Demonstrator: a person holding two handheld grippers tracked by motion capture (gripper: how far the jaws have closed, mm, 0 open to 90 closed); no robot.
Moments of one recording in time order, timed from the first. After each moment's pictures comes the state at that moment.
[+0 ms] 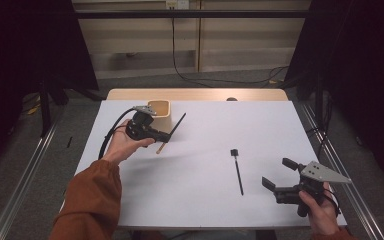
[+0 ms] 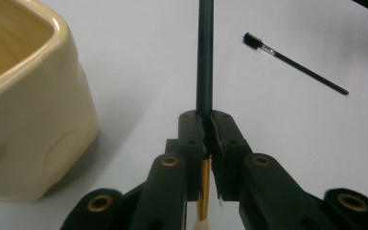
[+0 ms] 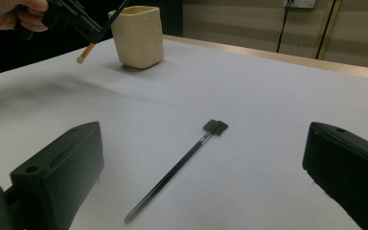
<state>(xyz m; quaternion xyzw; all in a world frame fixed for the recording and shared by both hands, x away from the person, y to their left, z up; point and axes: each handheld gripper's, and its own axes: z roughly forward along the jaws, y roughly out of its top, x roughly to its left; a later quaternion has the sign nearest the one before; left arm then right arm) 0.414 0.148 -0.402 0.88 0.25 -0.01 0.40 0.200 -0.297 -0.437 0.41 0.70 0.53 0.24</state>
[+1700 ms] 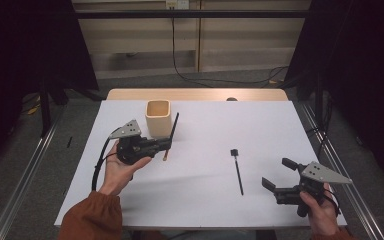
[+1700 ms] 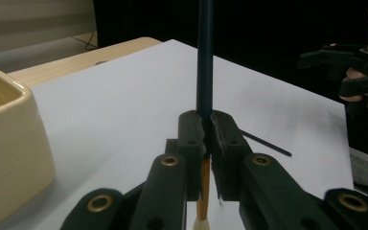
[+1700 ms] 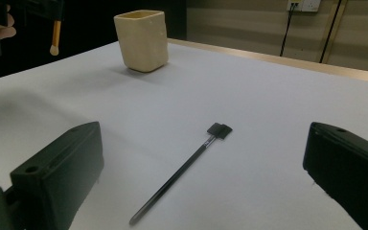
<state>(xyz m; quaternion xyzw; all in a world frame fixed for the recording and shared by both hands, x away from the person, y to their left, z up) 0.329 0.163 -0.393 0.78 0.23 0.04 0.57 0.199 -0.296 -0.436 0.40 0.70 0.54 0.24</state>
